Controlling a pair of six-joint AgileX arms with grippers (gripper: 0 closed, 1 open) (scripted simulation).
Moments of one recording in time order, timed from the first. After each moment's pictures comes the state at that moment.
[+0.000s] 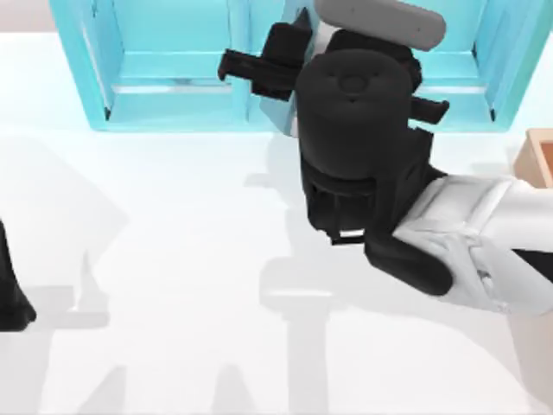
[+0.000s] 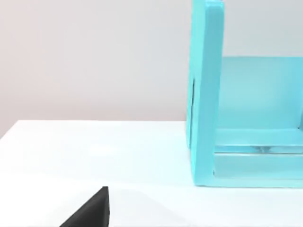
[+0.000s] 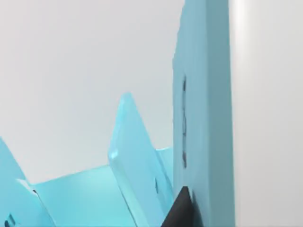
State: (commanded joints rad) left arm 0.00 0.00 0.00 0.00 0.00 0.00; right arm 0.93 1.69 1.07 0.53 0.93 0.39
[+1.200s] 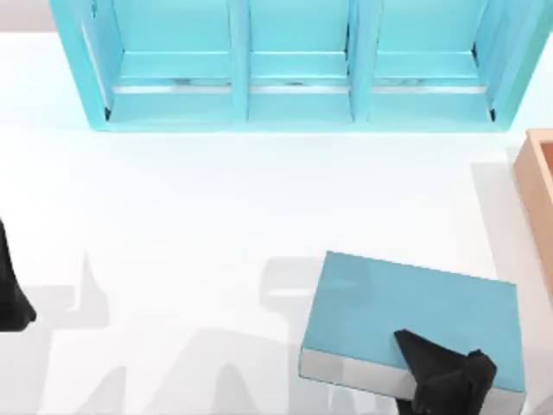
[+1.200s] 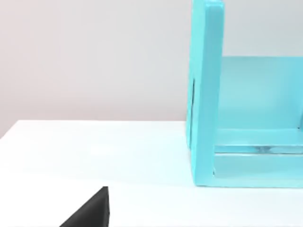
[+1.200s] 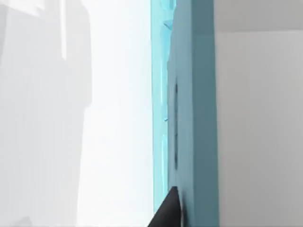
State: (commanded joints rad) left arm 0.00 0.00 0.00 0.00 0.00 0.00; right arm 1.49 1.20 0.24 0.40 1.08 -0.95
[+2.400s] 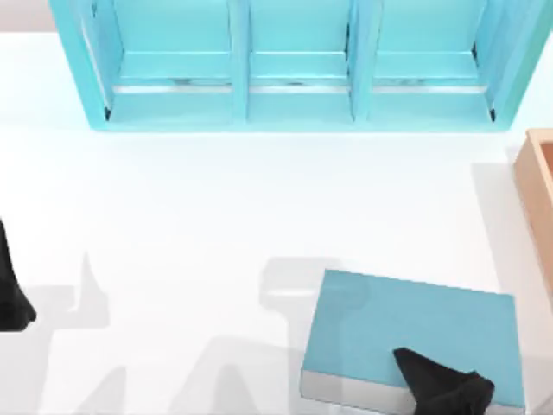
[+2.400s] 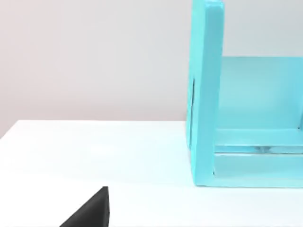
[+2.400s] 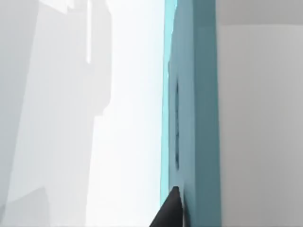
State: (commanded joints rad) left arm 0.00 0.00 0.00 0.00 0.00 0.00; right arm 1.54 1.25 0.21 0.43 1.10 -0.93
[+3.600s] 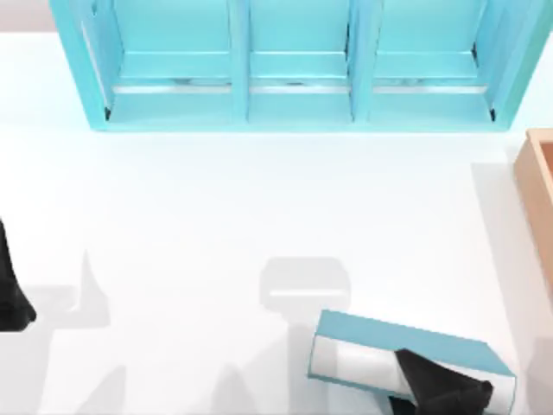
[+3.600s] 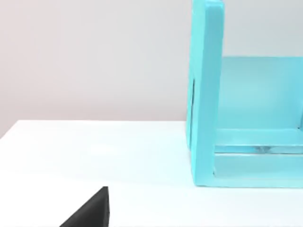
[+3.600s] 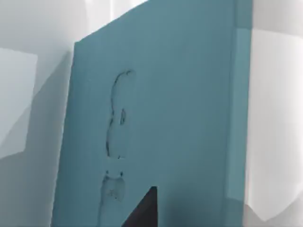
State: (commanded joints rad) left arm 0.00 0.00 0.00 0.00 0.00 0.00; right arm 1.52 1.39 0.16 0.62 1.10 -0.93
